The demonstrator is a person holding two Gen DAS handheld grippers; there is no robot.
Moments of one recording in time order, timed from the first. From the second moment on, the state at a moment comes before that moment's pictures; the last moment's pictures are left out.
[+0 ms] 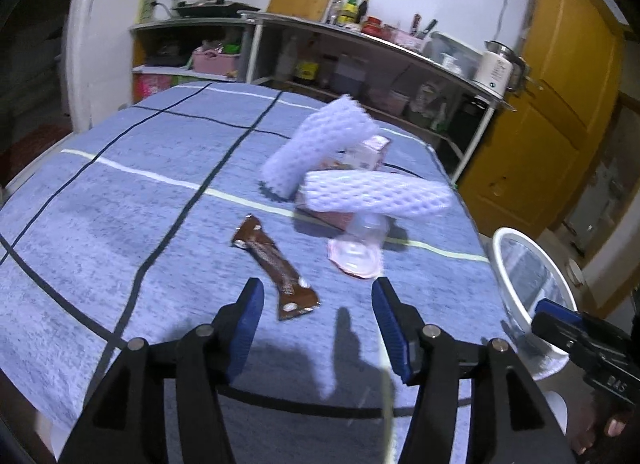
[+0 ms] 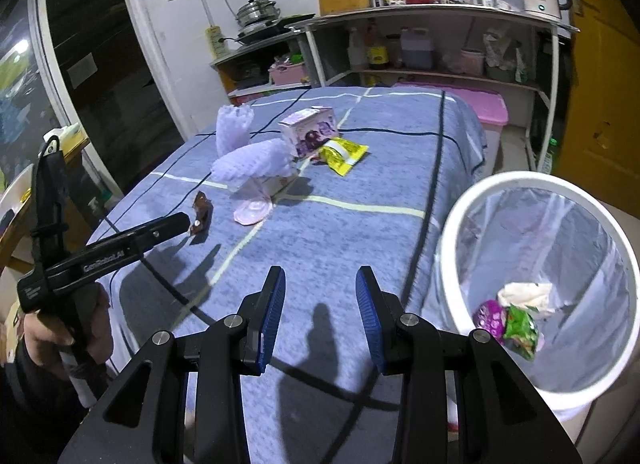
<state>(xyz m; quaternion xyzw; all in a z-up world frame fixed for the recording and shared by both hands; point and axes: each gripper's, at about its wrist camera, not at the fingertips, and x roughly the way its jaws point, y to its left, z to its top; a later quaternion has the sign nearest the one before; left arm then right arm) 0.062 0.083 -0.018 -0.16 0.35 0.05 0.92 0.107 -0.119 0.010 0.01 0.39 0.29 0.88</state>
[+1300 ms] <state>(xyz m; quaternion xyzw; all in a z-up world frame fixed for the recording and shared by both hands) 0.085 0.107 -0.044 -0.16 0.38 0.05 0.91 0.205 -0.016 0.004 -0.04 0.40 0.37 0.84</state>
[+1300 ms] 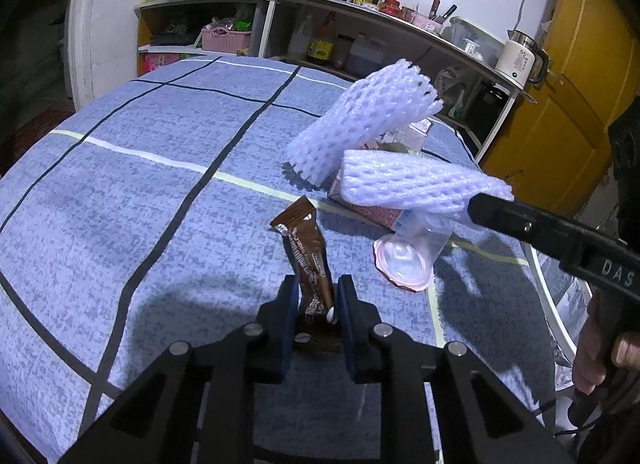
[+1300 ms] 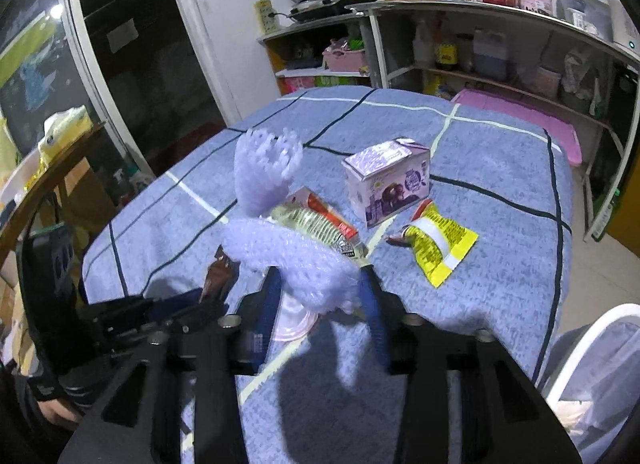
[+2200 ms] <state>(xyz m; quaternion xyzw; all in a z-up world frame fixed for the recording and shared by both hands) 0.056 0.074 -0.014 -0.14 0.35 0.01 0.93 0.143 -0.099 0.024 0.02 0.37 0.31 0.88</state>
